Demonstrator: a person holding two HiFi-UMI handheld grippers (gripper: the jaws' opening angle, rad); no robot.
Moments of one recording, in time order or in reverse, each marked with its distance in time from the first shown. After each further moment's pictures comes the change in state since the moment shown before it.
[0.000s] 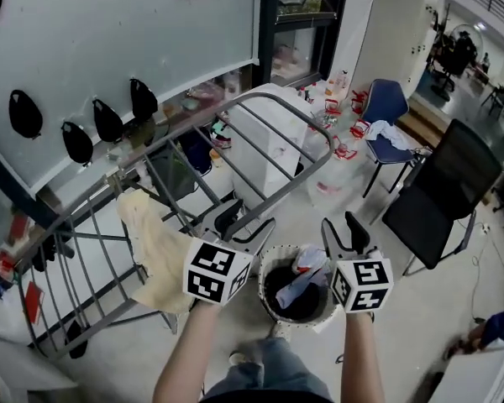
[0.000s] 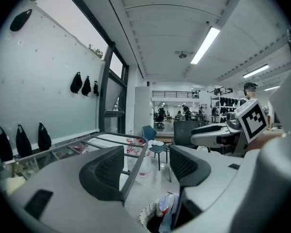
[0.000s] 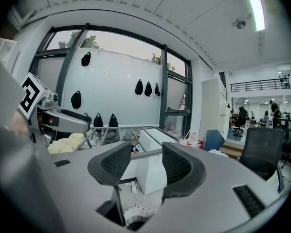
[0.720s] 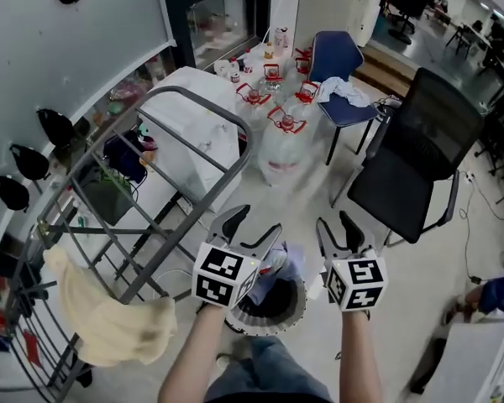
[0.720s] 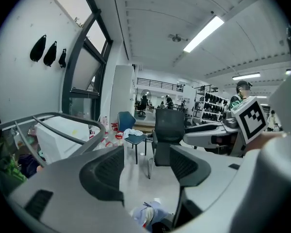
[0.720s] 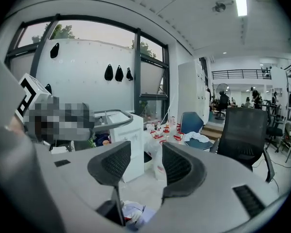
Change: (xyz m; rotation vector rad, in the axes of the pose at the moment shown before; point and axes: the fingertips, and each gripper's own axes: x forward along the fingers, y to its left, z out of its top) left arm 0.273 -0.136 -0.031 -0.019 0.144 -0.250; right arm 0.052 -0.250 -0.097 0.126 0.133 -0.166
